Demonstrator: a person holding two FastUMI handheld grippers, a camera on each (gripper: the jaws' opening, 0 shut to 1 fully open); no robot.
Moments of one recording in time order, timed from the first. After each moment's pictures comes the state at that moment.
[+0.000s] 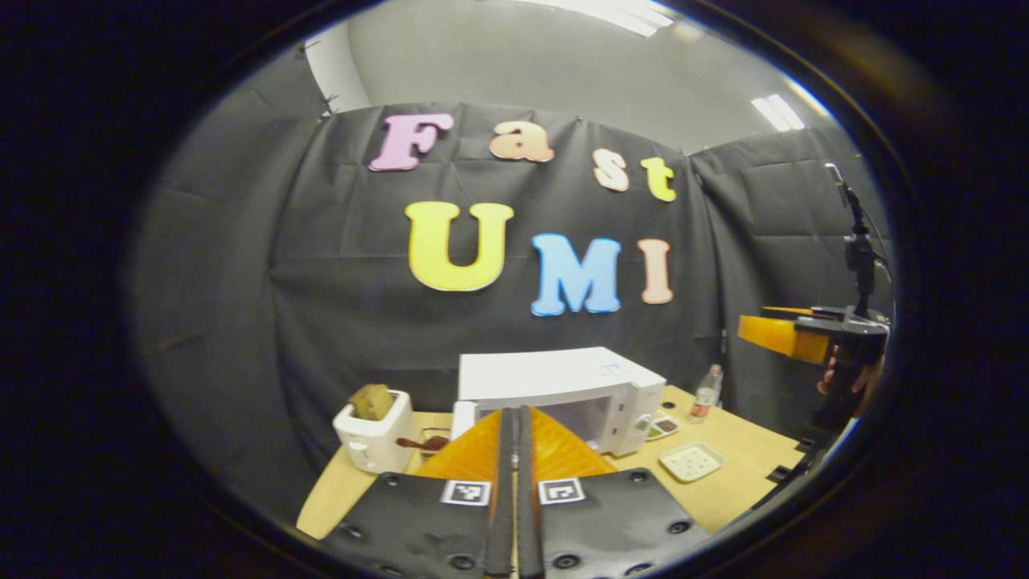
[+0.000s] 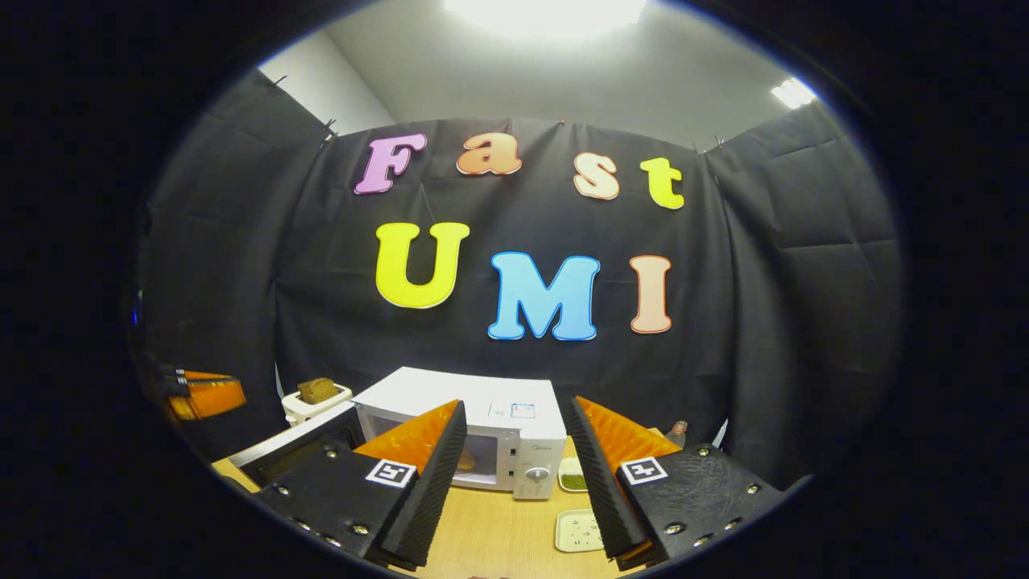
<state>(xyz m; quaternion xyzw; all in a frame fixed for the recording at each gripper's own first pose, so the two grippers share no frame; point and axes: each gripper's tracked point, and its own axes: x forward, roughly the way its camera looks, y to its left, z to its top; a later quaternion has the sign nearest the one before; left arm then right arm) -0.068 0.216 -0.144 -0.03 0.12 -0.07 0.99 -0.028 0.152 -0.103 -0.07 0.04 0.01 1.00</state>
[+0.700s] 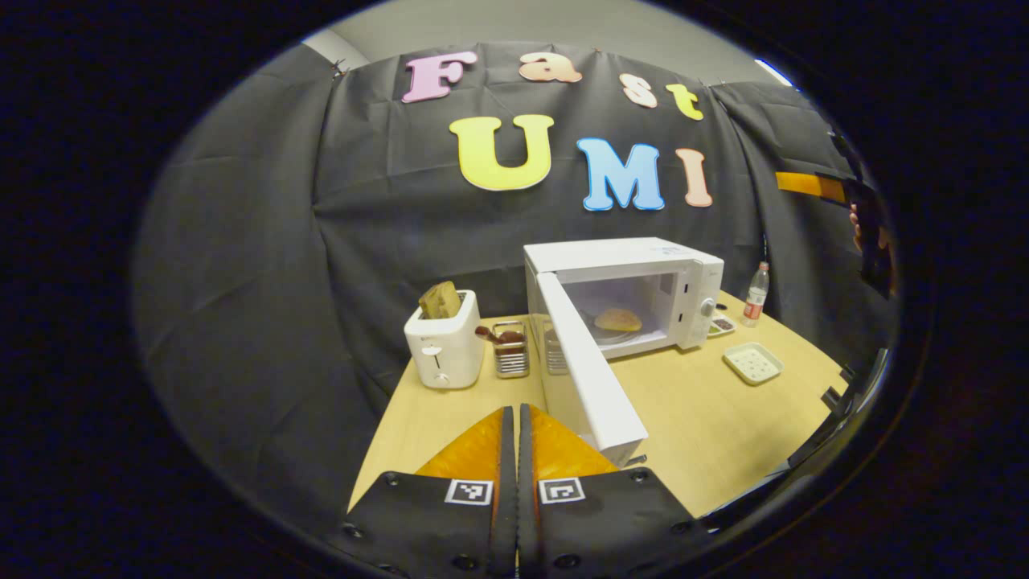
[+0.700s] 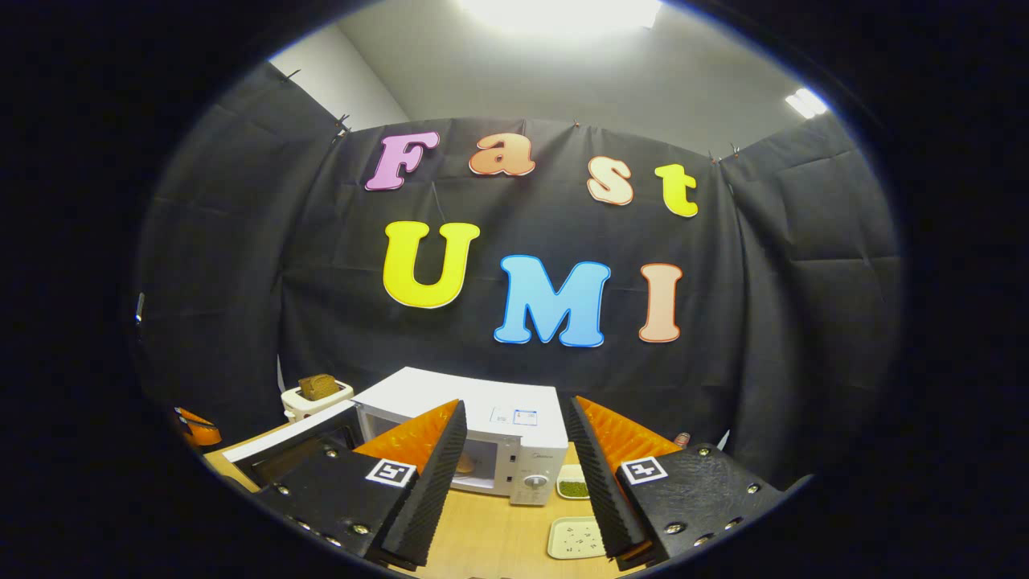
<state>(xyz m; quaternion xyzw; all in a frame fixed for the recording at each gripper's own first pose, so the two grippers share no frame) -0.143 0.278 -0.295 0.02 0.28 -0.06 0.96 -0.015 0.137 -0.085 -0.09 0.02 0.02 1.00</state>
